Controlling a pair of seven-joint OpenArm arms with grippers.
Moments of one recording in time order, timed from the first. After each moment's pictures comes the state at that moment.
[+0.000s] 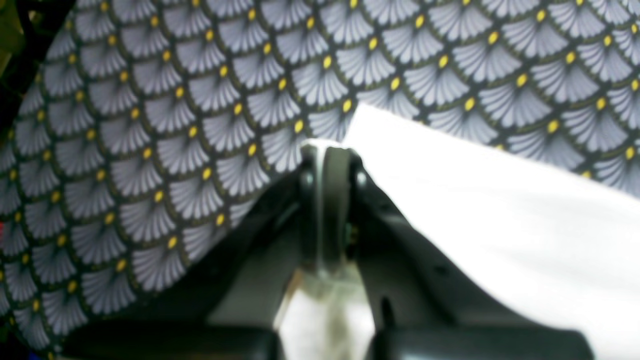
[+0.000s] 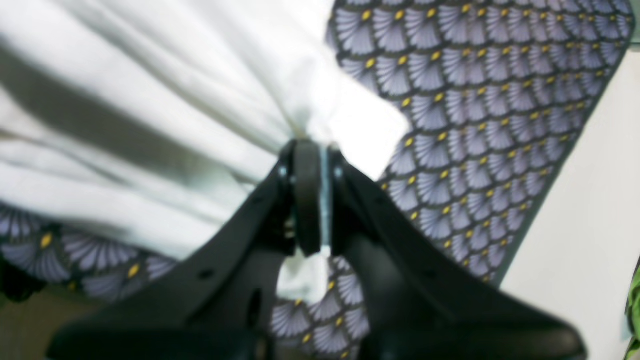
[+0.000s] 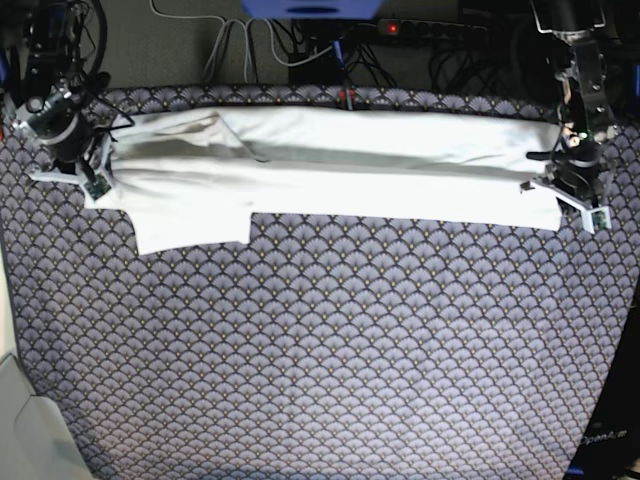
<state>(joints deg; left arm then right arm) 9.8 -17.9 -18.9 80.2 -14.2 -1.9 23.5 -22.4 17.2 20.4 106.5 -8.3 40.4 -36.8</state>
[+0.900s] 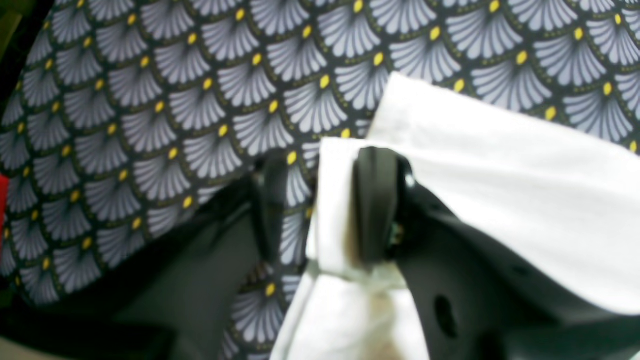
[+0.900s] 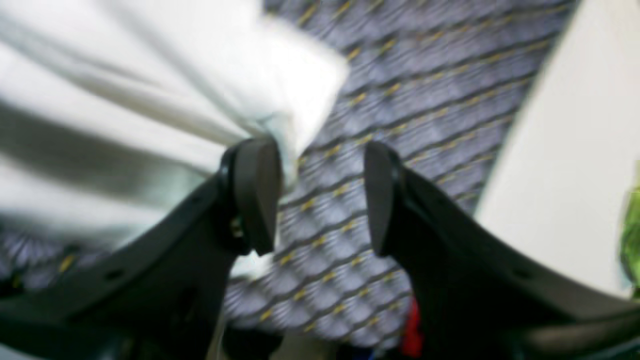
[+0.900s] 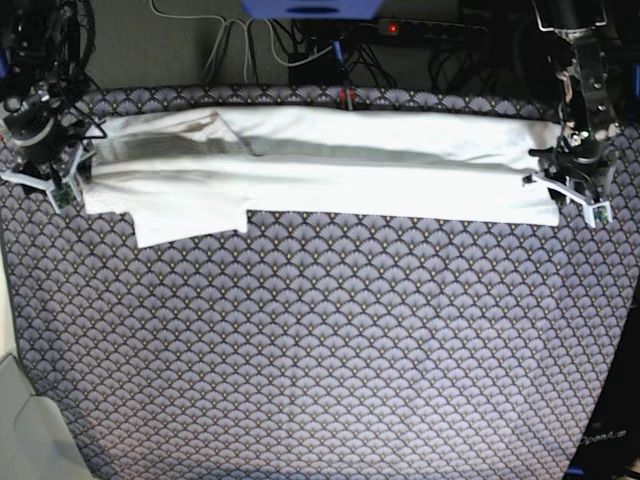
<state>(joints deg) 10.5 -18.1 -18.8 80.7 -14.2 -1.0 29.3 -20.5 15.9 29.3 107.4 -7.7 40.6 -37.0</state>
